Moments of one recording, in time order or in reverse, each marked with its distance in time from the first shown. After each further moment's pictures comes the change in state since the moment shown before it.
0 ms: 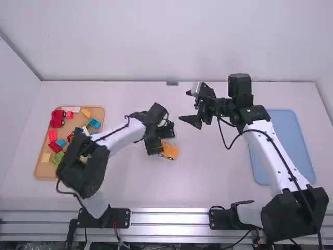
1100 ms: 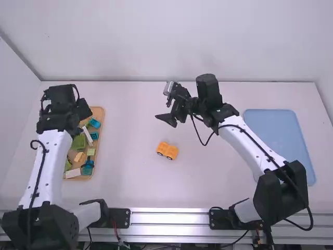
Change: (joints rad) left arm 0.687 -0.452 0.000 0.003 -0.360 -1.038; right arm 0.214 0.138 0.000 0.259 0.173 0.205
